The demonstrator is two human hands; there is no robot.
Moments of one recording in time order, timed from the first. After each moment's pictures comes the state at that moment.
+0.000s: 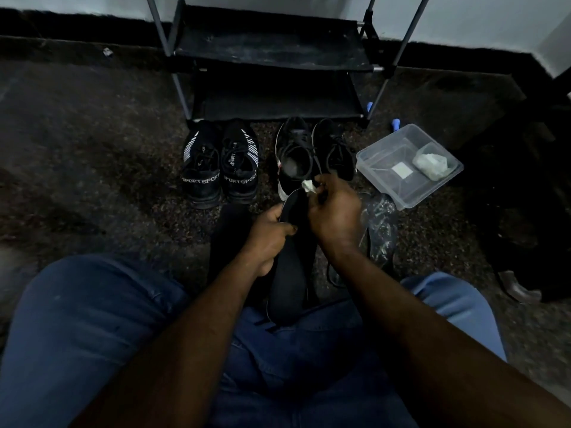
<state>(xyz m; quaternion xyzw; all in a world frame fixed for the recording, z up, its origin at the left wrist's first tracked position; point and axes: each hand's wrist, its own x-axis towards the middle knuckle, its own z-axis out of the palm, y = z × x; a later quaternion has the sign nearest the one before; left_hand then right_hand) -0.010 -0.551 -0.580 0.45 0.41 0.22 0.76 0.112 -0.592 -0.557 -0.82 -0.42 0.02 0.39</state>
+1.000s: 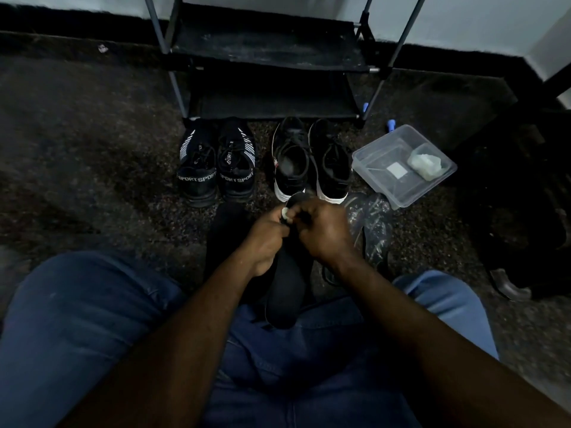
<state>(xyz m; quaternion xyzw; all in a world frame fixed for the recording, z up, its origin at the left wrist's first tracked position) -0.010 -0.555 -0.578 0.48 0.38 0.20 0.76 0.107 -0.613 -0.563 -0.75 -0.54 0.15 0.35</state>
